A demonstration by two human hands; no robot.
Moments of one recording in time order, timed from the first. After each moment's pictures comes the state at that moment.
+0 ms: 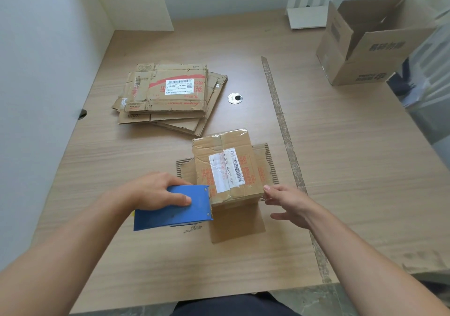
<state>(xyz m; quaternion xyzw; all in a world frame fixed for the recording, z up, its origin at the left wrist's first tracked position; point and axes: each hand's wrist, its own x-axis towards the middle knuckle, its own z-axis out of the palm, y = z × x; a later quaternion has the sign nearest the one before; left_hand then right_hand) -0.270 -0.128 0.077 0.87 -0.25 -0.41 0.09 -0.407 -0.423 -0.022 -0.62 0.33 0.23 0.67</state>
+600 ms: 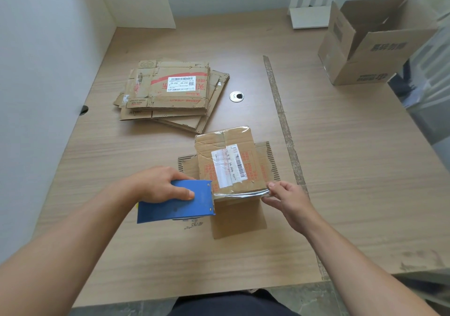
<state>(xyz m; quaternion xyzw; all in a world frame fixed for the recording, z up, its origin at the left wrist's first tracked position) -0.269 -0.132 0.080 0.87 -0.24 -0.41 0.10 -0.417 -0.408 -0.033 -0.56 0.34 0.05 0.75</state>
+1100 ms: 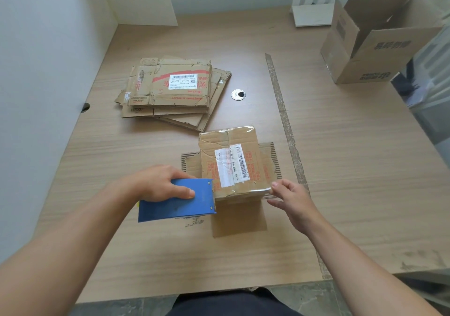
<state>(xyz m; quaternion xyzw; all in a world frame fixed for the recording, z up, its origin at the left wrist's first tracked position) -0.270 -0.129 0.078 0.87 -0.24 -0.42 0.10 -0.422 -0.410 -0.033 -0.61 0.31 0.04 0.73</state>
